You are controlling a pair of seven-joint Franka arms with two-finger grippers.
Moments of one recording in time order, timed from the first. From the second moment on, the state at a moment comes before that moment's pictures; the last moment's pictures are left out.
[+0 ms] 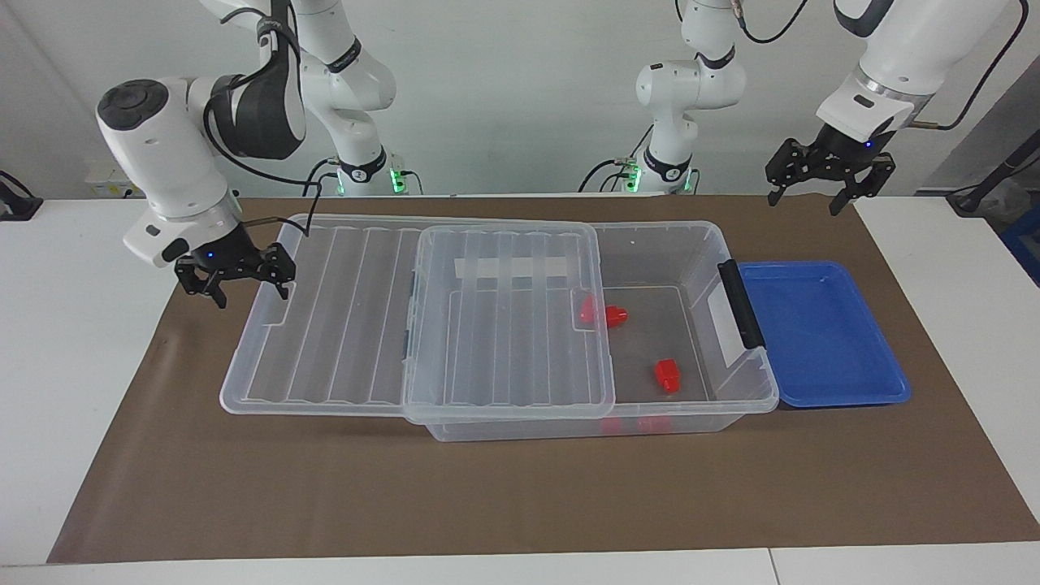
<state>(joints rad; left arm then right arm) -0.04 -0.06 -0.01 -1.60 -0.05 1.55 0.20 -0.16 0.02 0.16 -1.76 -0.03 1.85 -0.08</state>
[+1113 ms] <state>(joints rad) -0.23 -0.05 -0.06 -1.94 0.00 2.06 -0.40 -0.16 0.01 0.19 -1.54 -0.03 1.58 0.08</state>
